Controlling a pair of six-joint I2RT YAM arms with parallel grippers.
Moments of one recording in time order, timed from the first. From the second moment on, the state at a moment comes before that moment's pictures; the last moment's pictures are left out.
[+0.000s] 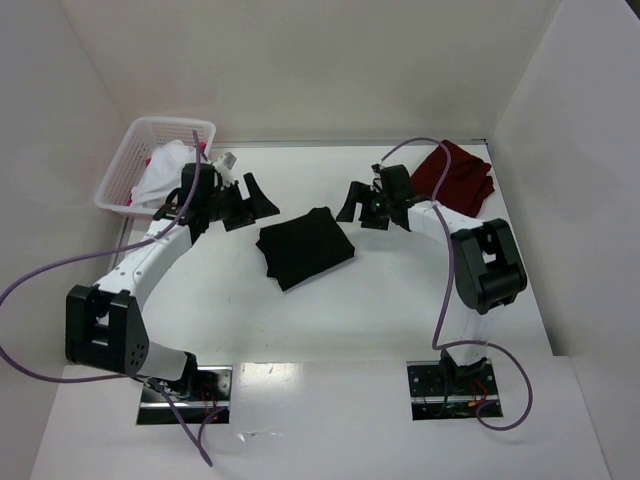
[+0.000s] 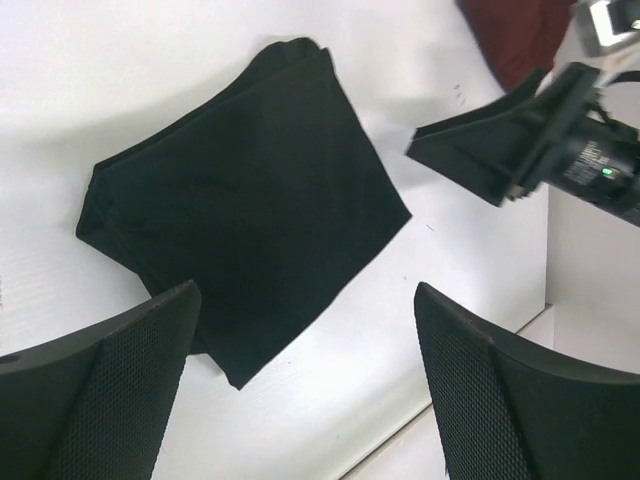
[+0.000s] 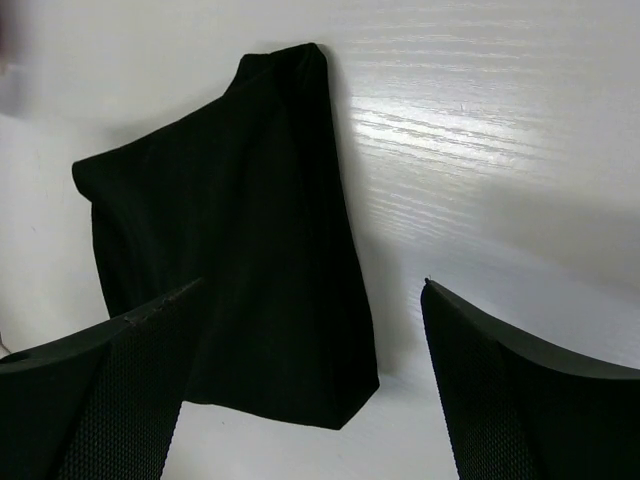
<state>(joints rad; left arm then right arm) -0.17 1.44 1.07 -0.29 0.45 -0.57 0.32 1.80 1.15 -0.11 -0.32 0.51</state>
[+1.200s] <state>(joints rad) -0.12 1.34 1.07 -0.35 0.53 -0.50 0.45 2.05 1.29 -0.08 -0.39 0.46</state>
